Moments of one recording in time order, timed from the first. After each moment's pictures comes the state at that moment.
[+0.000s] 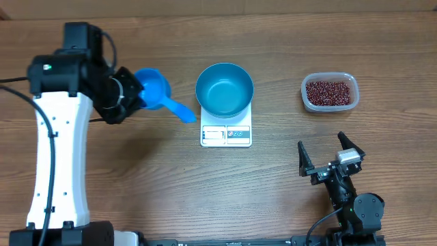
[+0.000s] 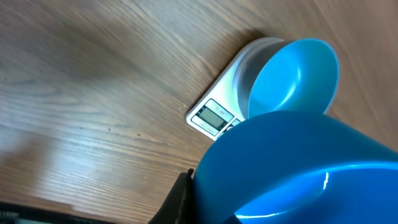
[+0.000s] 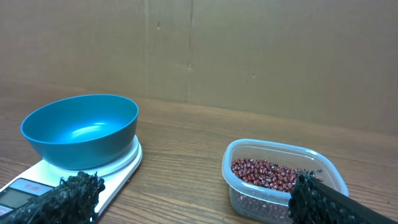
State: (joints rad) left arm -0.01 1.59 1.77 -1.47 0.28 -0.78; right arm 0.05 0.01 0.02 -0.02 -0.18 -0.07
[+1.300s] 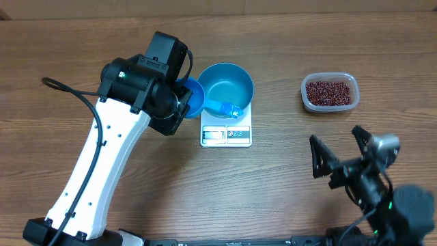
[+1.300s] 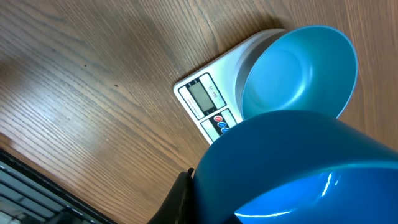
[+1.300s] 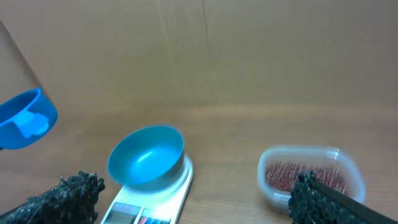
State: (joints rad) left arm -0.39 1.59 1.77 -1.48 0.04 -1.44; right arm 0.05 0.37 0.71 -0.55 -0.25 0.16
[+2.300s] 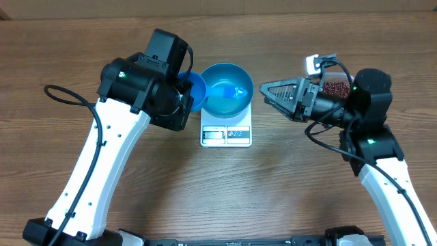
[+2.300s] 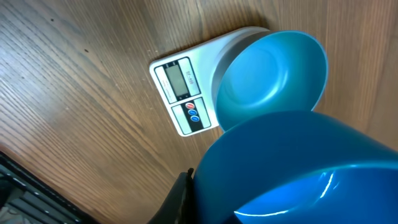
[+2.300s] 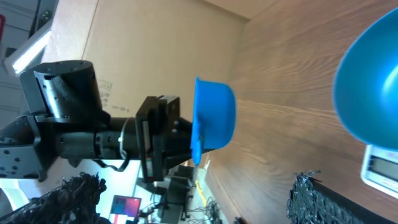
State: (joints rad) left arm -0.39 1.59 1.77 -1.42 0.10 -1.66; right arm 0.11 1.19 0.91 0.02 -1.08 1.00
